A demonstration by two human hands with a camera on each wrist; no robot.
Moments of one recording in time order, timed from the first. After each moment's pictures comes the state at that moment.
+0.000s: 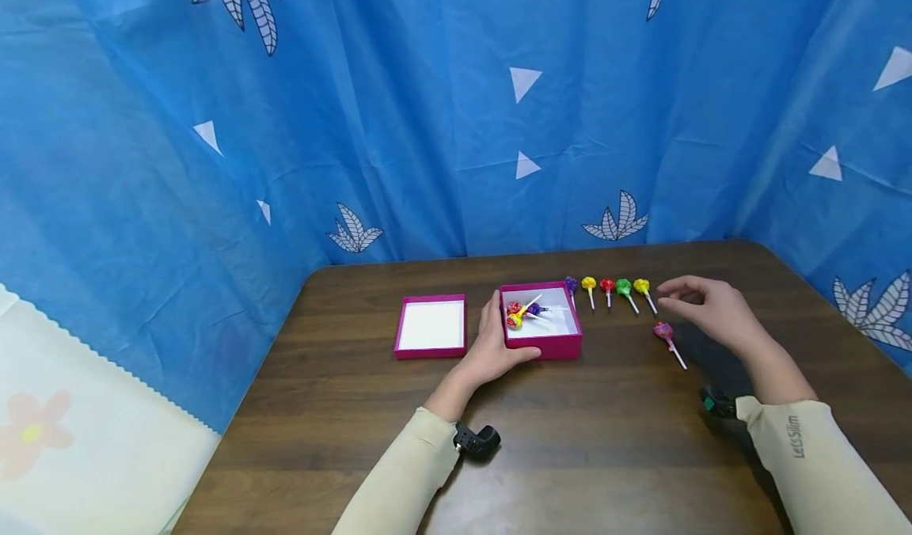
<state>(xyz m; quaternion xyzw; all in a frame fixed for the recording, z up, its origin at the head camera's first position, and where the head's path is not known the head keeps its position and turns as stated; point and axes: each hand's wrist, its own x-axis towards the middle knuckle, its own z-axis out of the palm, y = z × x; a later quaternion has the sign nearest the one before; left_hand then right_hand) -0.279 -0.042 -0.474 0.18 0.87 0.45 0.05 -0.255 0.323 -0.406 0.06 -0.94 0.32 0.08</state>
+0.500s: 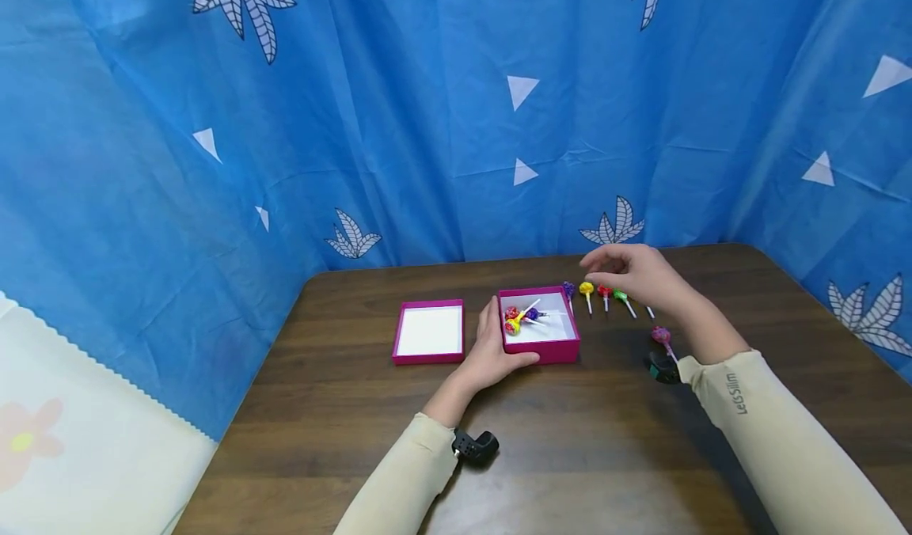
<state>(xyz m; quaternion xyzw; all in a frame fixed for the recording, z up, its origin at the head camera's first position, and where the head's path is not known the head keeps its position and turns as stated) -0.281 -0.041 -0.474 0.17 0.87 0.45 0.05 -0.281 0.235 -0.339 0.16 -0.93 0.34 0.04</state>
